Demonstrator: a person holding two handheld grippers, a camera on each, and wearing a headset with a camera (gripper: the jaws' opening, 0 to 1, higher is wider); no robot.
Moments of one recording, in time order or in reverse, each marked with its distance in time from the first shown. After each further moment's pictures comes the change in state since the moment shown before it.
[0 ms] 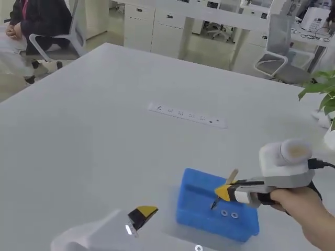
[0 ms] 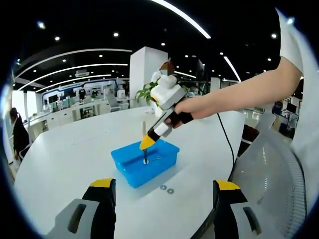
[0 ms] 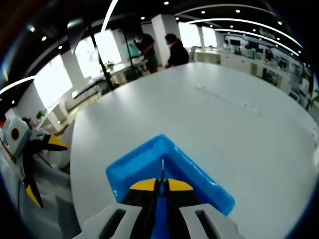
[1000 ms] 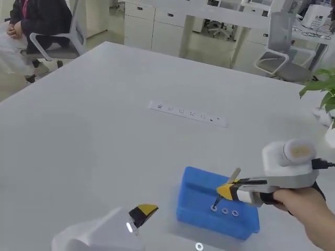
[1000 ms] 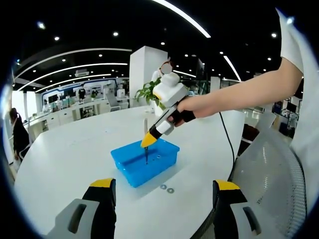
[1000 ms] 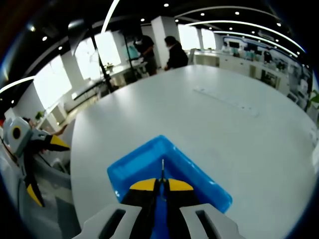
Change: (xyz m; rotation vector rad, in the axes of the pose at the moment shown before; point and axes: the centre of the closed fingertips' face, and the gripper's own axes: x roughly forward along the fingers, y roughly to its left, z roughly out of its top) left arm 0.000 -0.001 -0.001 0.003 0.006 0.000; right arm -0.013 0.001 0.001 -0.003 -0.029 -0.014
